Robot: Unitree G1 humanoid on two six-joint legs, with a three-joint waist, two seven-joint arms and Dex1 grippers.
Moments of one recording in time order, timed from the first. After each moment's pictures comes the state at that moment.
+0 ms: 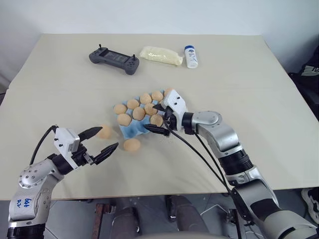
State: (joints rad) left arm 0.09 0.59 0.32 -0.27 -0.52 0.24 -0.77; right arm -0.74 -0.26 0.27 0.15 0.18 0.48 0.81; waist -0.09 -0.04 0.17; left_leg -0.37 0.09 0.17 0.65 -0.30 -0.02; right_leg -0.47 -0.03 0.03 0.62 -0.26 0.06
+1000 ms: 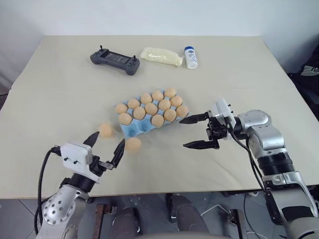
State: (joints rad) left arm 0.37 0.24 0.15 -0.81 -0.34 0.43 -0.16; right arm -0.69 -0.54 0.13 0.32 0.41 0.17 1.52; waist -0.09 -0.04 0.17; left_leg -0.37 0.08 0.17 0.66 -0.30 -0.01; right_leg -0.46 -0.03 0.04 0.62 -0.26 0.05
